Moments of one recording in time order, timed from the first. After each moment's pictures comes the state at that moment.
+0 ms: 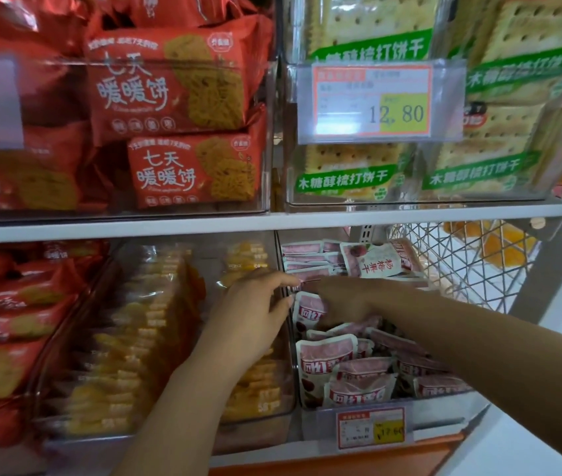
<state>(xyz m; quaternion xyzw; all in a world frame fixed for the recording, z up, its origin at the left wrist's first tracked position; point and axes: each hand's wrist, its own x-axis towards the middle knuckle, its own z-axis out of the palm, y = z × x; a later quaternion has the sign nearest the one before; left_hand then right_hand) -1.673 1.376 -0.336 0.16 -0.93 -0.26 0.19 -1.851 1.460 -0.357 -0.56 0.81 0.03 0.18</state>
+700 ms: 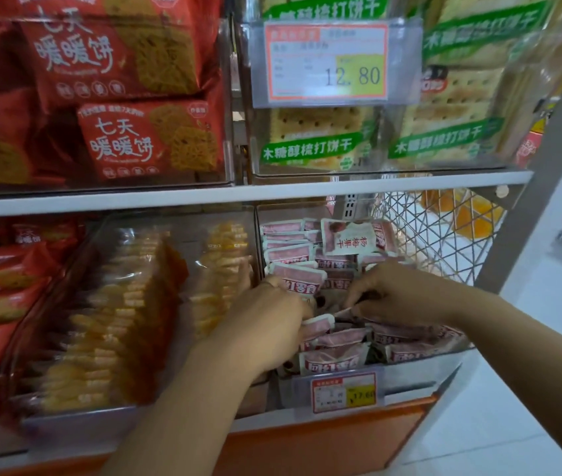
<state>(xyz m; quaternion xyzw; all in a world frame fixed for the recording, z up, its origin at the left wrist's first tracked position) -1.681 1.422 -0.333 0.08 -1.00 -0.03 -0.04 -1.825 1.567 -0.328 -0.55 0.82 -0.11 0.14</state>
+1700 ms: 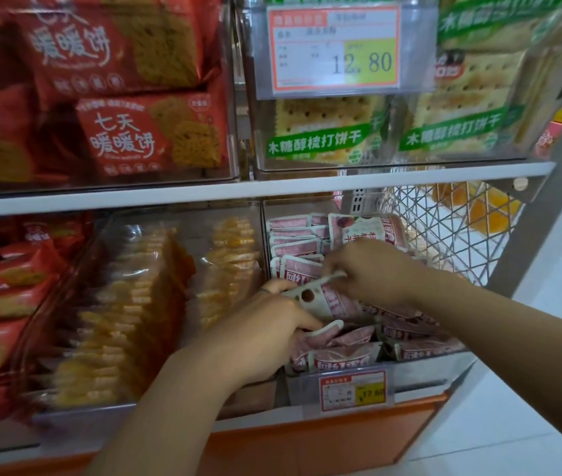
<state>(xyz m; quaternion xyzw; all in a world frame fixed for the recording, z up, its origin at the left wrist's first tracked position) -1.668 1.404 -0.345 0.00 -0.99 -0.17 0.00 -1.821 1.521 -0.326 -0.55 0.84 -0.05 0.01</state>
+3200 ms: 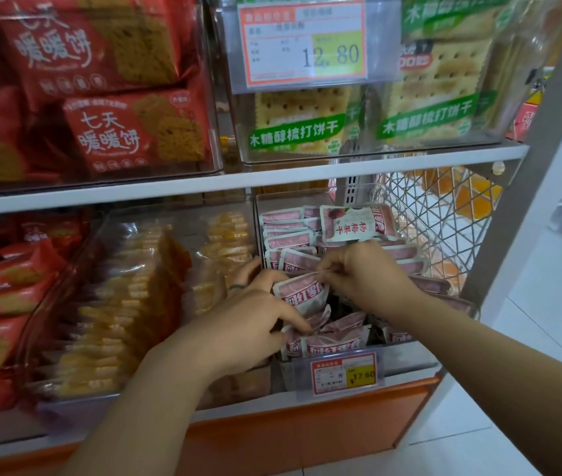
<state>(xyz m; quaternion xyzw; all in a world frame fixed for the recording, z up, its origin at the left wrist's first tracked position) -1.654 1.415 -0.328 0.09 -0.98 -0.16 -0.07 -1.806 1.536 -0.352 -0.46 0.86 -0.24 -0.01</state>
